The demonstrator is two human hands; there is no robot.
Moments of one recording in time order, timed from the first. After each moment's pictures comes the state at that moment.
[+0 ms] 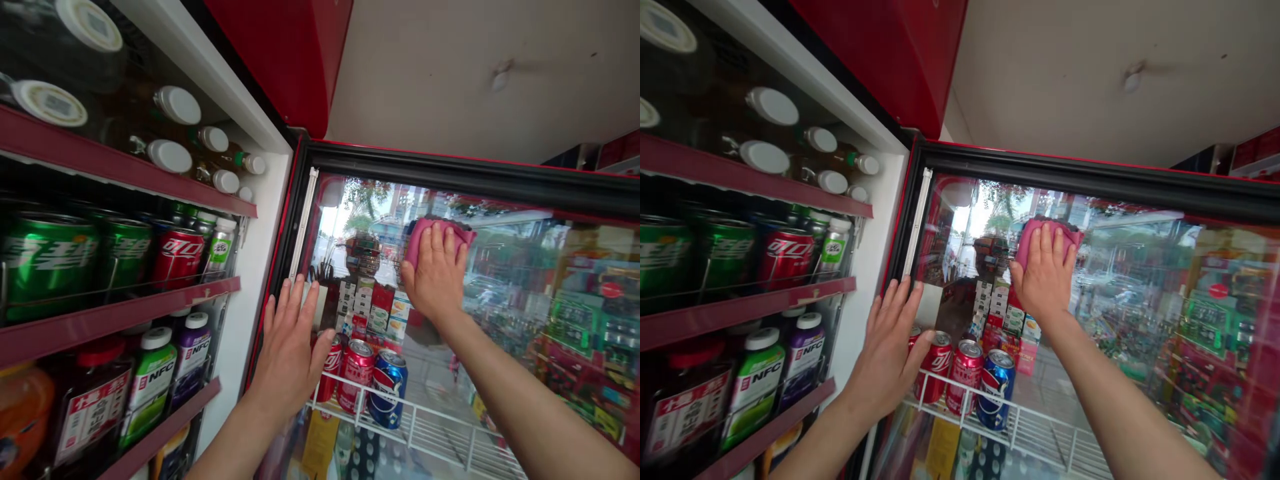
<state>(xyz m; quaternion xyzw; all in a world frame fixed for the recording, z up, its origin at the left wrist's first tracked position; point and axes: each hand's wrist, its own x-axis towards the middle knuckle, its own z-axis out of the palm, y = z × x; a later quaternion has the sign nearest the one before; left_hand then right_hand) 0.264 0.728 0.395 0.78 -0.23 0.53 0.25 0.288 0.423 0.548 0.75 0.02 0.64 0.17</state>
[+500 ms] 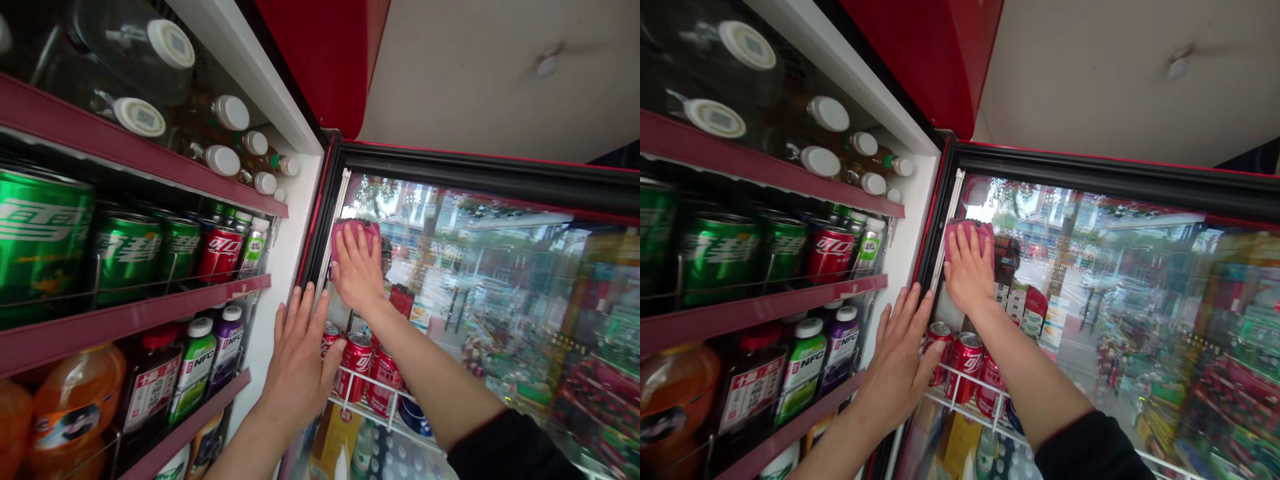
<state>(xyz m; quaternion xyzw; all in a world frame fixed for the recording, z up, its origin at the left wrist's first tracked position) 0.256 0.764 0.376 0.80 -0.20 0.51 0.24 0.352 0.621 0.522 0.82 0.17 0.53 0.12</state>
